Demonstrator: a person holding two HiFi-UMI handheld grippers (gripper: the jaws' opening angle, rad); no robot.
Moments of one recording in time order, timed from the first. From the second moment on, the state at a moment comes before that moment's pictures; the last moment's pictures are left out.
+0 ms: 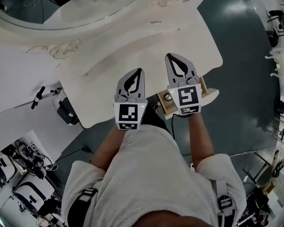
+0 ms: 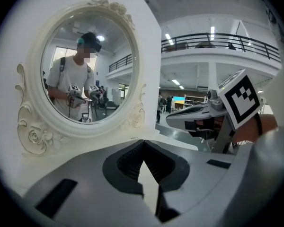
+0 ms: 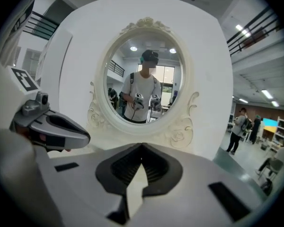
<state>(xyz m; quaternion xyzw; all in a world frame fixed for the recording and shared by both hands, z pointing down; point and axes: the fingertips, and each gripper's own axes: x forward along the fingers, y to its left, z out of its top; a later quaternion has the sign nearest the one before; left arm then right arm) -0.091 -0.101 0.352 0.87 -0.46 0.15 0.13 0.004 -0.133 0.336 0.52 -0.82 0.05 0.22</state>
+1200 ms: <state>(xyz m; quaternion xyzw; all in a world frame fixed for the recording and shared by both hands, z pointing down) -0.143 -0.181 0.427 0.83 -0.49 0.19 0.20 -0.027 -0.287 0.464 0.35 -0.83 0.03 0.44</state>
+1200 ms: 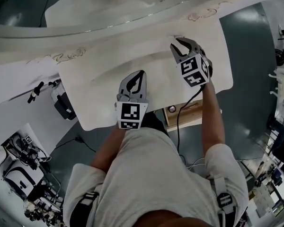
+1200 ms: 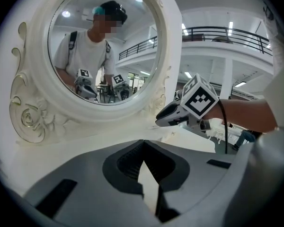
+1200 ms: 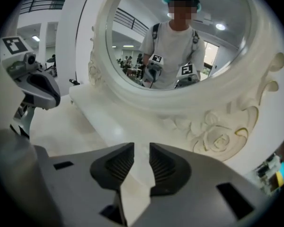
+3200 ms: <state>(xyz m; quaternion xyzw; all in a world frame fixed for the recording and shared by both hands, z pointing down) -0.131 -0.158 0.421 0.85 -0.46 0.19 0.19 -0.065 -0.242 0.454 0.33 -0.85 0.07 0.41</state>
